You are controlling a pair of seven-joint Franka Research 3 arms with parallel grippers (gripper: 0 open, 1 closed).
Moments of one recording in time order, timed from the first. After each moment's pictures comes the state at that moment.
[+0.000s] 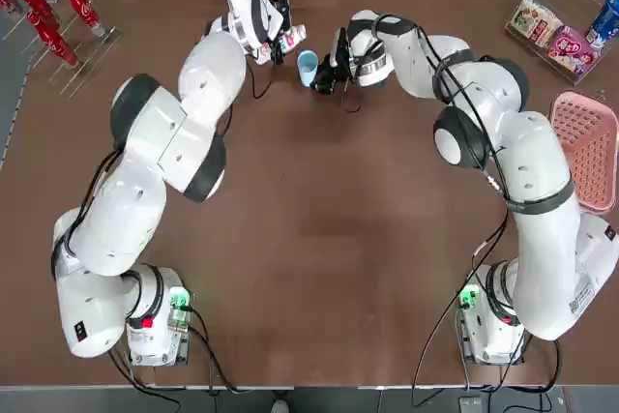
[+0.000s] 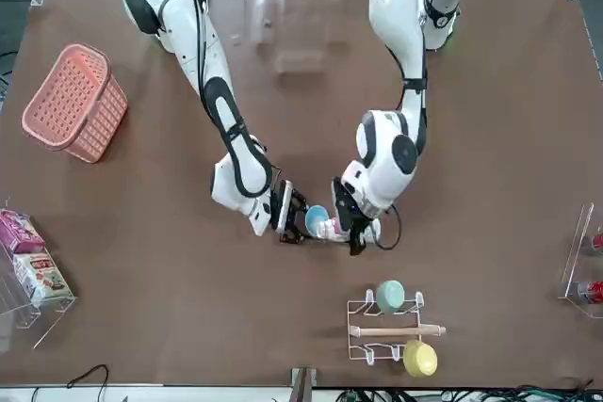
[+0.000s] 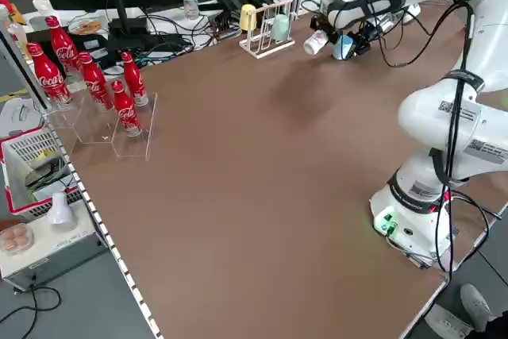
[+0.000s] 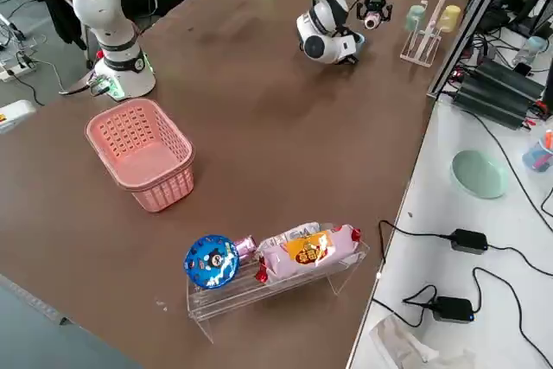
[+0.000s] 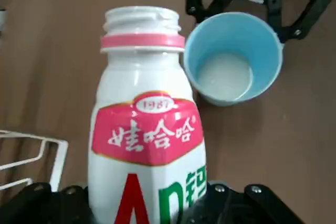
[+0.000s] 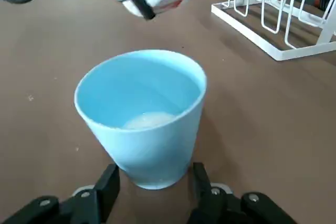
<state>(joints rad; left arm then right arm) -1.11 0.88 0.79 -1.58 -1.18 2.36 1.66 0.64 0.99 -0.04 -1.40 1.73 2.51 -2.14</state>
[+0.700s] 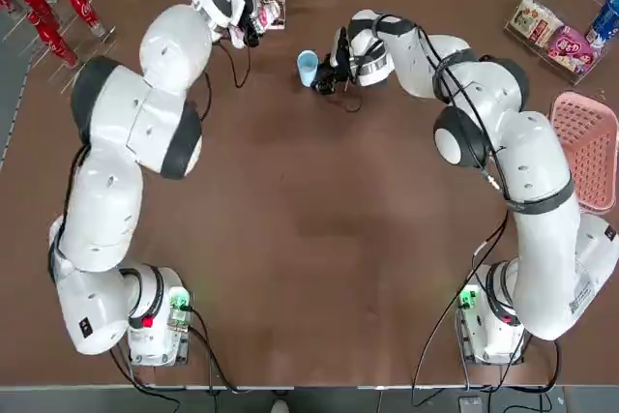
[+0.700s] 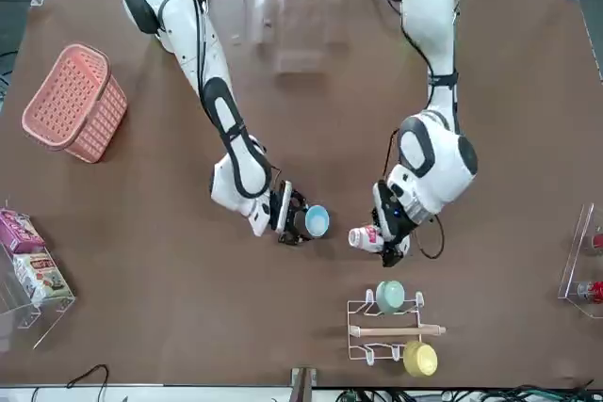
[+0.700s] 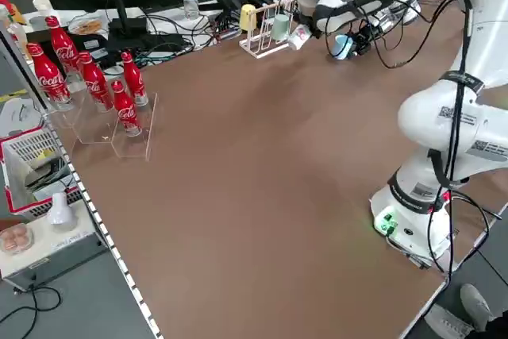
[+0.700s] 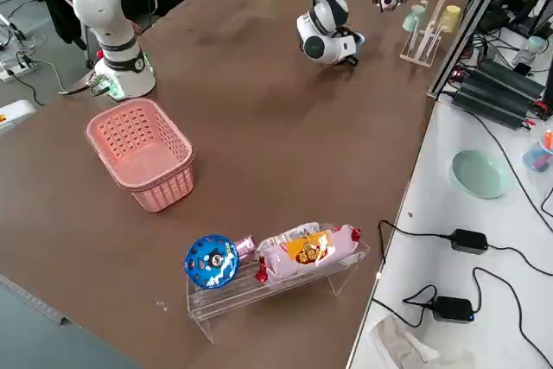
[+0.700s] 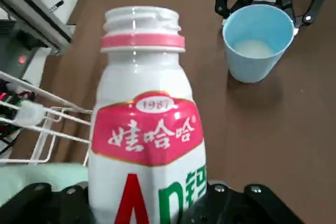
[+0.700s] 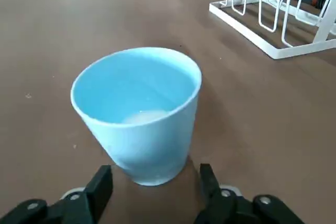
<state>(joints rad) -1.01 0.72 0.80 -1.74 -1.40 2.33 2.01 0.64 0.99 -0.04 -1.40 1.73 2.51 -2.14</state>
